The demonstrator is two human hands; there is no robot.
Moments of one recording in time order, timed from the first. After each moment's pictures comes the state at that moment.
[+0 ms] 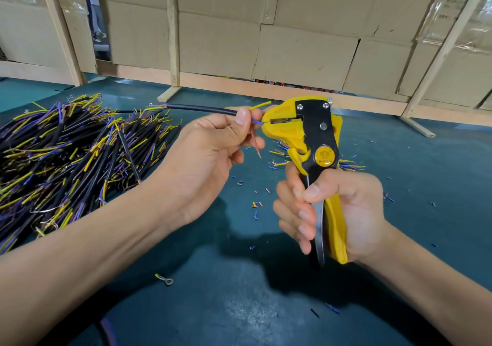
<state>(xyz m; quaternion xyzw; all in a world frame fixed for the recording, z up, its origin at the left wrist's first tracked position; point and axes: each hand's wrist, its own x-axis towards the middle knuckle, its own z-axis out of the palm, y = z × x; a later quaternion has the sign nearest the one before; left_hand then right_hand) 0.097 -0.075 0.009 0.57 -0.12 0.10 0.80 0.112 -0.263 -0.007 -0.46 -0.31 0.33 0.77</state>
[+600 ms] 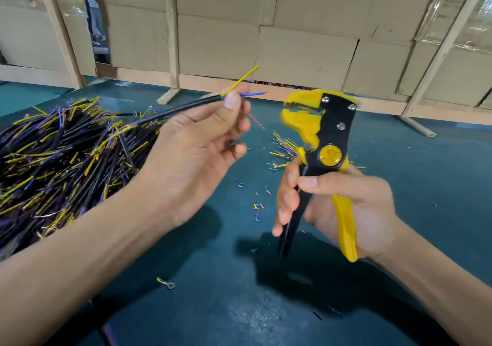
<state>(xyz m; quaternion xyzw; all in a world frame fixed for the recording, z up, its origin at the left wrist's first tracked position) 0.091 -0.067 0.018 0.50 -0.13 0.09 0.85 0.114 -0.267 -0.001 -0.51 -0.32 0.26 0.75</state>
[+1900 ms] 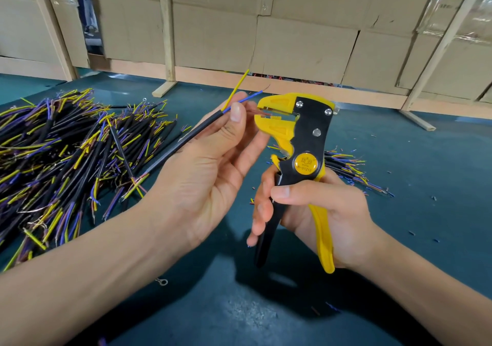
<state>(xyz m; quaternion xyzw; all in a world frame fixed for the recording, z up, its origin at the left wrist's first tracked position) 0.077 -0.089 0.005 0.37 -0.08 0.04 0.92 0.103 -0.248 -0.014 -0.51 -0.32 0.27 0.75</state>
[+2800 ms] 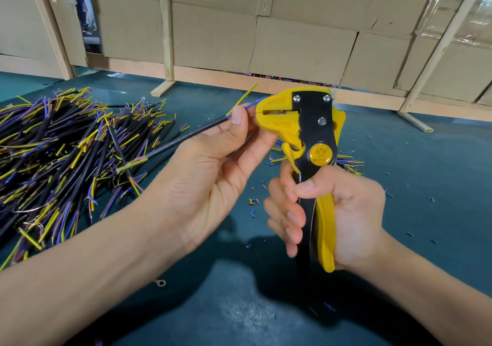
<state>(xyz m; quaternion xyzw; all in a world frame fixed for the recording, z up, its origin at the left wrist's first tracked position) 0.073 -0.094 0.012 0.35 -0.08 0.01 0.93 0.100 -0.254 -0.010 -0.47 -0.31 0.28 0.78</state>
